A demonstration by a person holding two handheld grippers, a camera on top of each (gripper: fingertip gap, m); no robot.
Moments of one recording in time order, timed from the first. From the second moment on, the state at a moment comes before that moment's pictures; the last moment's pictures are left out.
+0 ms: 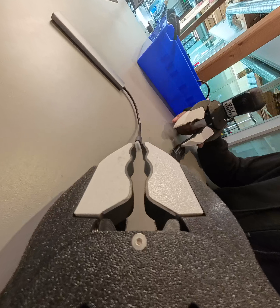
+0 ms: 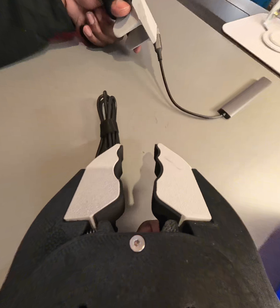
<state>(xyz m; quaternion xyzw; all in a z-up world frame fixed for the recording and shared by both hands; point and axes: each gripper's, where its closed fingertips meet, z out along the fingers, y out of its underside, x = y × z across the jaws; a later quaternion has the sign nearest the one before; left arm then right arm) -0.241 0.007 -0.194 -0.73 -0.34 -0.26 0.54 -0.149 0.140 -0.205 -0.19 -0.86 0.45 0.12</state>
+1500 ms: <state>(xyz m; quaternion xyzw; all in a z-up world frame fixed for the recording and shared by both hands) -0.149 0.059 -0.216 -0.89 -0.10 -0.12 0.44 -0.167 0.110 -0.203 -0.11 -0.87 0.42 0.25</state>
